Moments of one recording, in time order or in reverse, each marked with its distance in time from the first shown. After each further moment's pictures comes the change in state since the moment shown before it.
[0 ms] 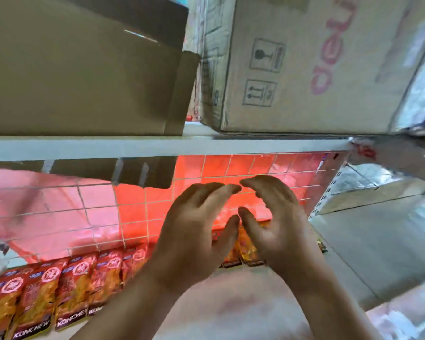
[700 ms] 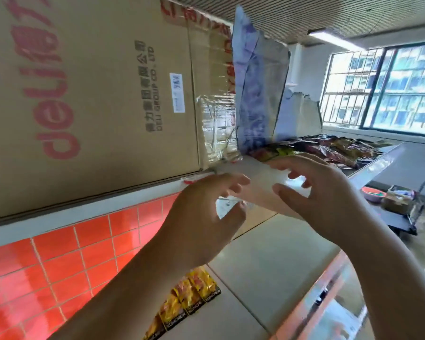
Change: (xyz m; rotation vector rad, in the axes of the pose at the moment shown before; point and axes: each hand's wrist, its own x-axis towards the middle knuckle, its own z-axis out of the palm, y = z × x) left_hand 0.172 0.205 0.215 -0.370 -0.347 0.070; right_hand -0.010 0.186 -0.334 -0.334 0.167 0.241
